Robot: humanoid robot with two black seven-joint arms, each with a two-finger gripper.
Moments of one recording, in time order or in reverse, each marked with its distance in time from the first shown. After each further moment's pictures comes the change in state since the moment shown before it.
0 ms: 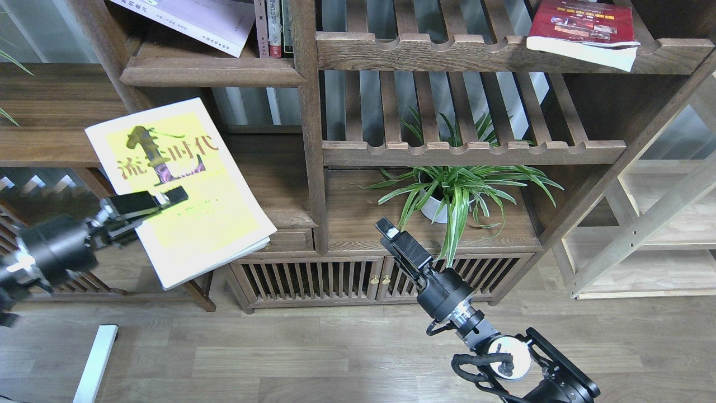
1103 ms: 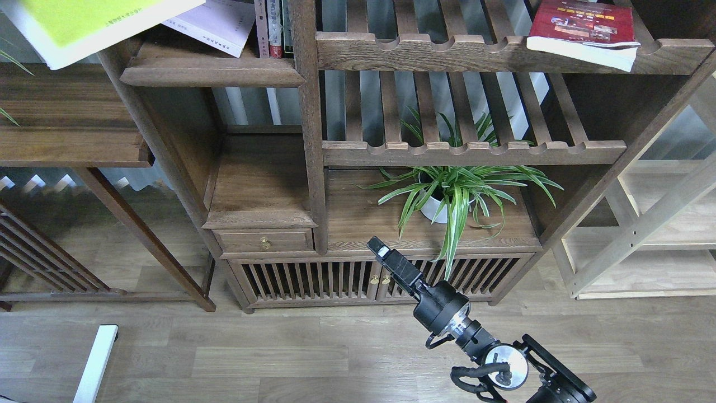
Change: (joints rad) left arm -0.275 0.039 -0.531 -0.076 0.653 0.000 -0.133; right arm -0.008 0.000 -0.044 -0.022 -0.060 0.000 -0.002
